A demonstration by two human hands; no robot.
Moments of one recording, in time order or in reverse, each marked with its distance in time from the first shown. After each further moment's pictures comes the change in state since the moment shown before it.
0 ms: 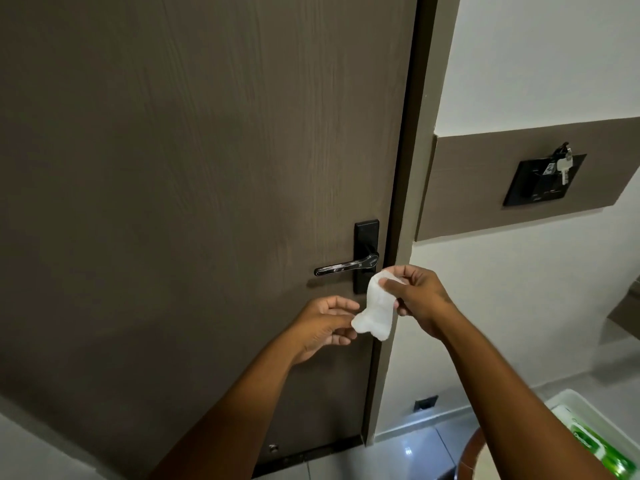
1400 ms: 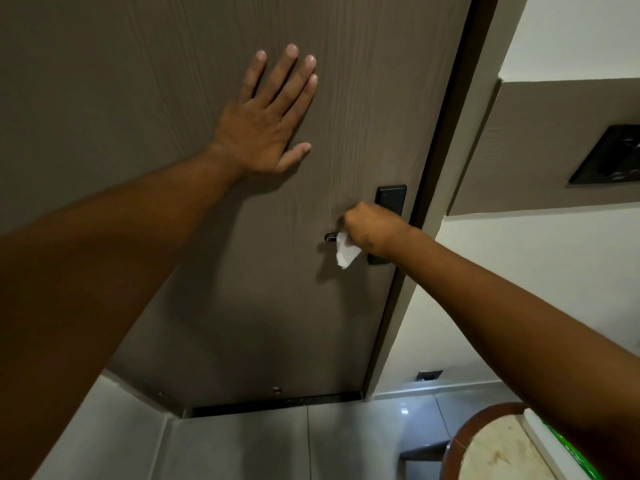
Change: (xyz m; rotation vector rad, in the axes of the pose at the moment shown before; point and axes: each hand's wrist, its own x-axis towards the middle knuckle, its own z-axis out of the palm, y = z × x) left_hand 0.047 0.188 -0.150 2.238 0.922 1.075; right_hand 0.091 -0.053 0.078 -1.403 -0.507 -0.595
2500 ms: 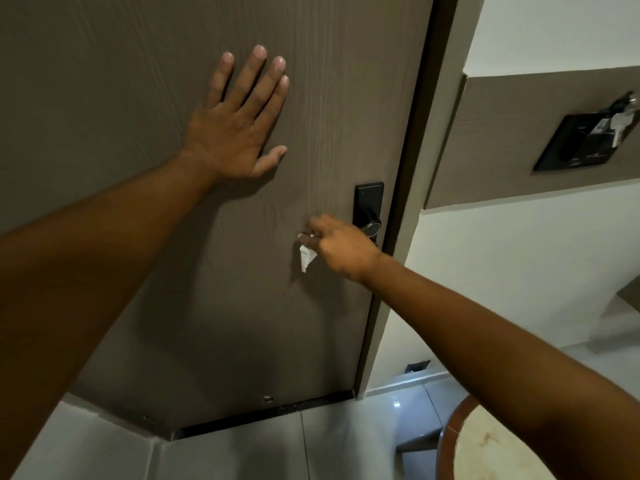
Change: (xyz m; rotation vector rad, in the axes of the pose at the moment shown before) left_hand 0.000 0.000 0.006 -0.066 0.022 -0.008; right_hand -0.012 -0.021 0.042 0.142 0.382 -0.157
